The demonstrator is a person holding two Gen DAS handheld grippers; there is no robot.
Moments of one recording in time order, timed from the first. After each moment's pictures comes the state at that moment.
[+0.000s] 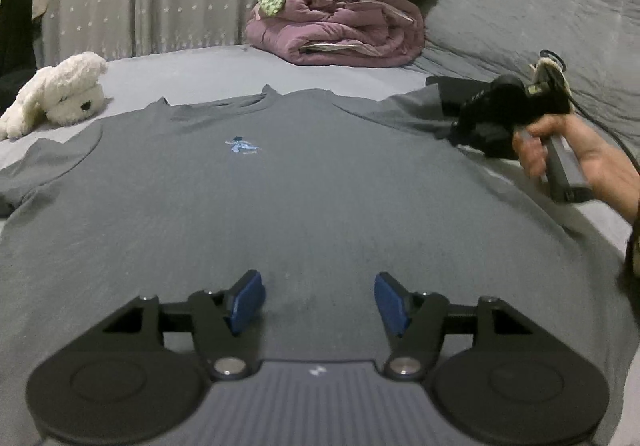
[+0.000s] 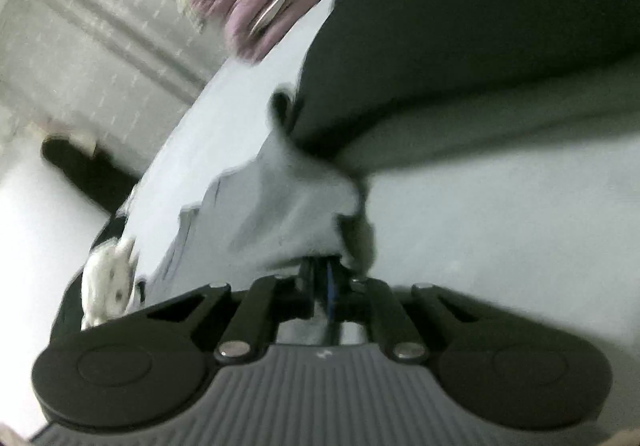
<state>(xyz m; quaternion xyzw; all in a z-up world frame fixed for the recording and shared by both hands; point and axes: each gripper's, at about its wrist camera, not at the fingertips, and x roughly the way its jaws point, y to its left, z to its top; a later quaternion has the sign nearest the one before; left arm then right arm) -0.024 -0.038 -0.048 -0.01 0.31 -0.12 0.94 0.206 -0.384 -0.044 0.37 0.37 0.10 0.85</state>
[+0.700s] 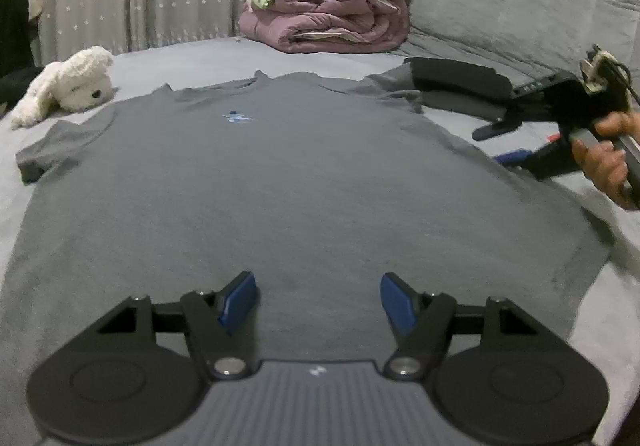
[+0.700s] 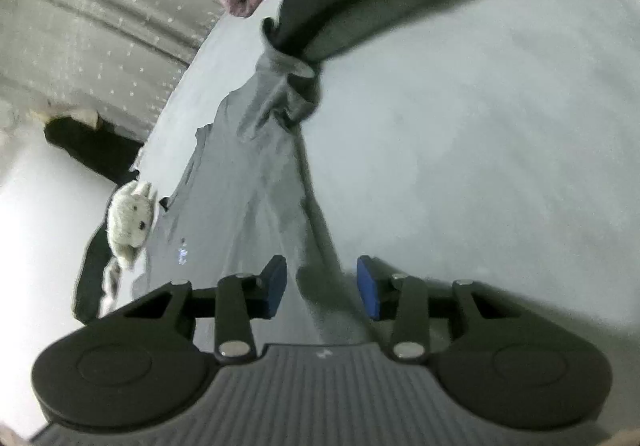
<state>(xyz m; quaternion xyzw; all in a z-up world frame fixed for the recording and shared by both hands) -0.092 -0.041 -0.045 0.00 0.32 -0.13 0.94 0.082 -0.400 -0.039 0.39 0.44 0.12 0.80</state>
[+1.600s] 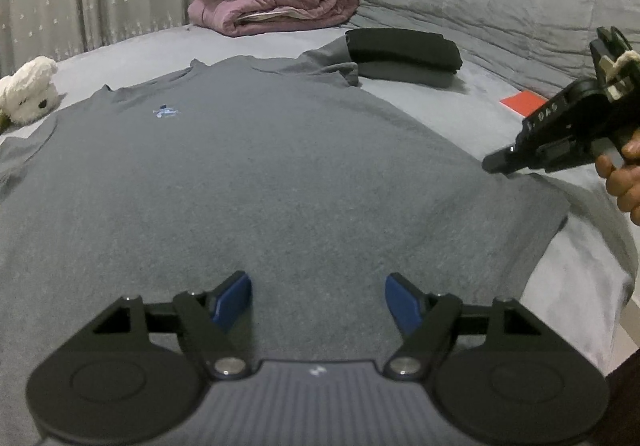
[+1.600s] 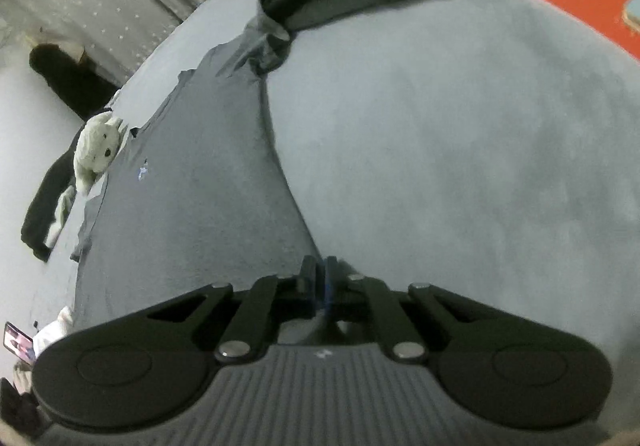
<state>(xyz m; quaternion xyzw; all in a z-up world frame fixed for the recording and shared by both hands) -0.094 -0.084 -0.041 0.04 0.35 -0.19 0.92 0.006 -0.407 -0.011 0.25 0.45 0.12 0.85</state>
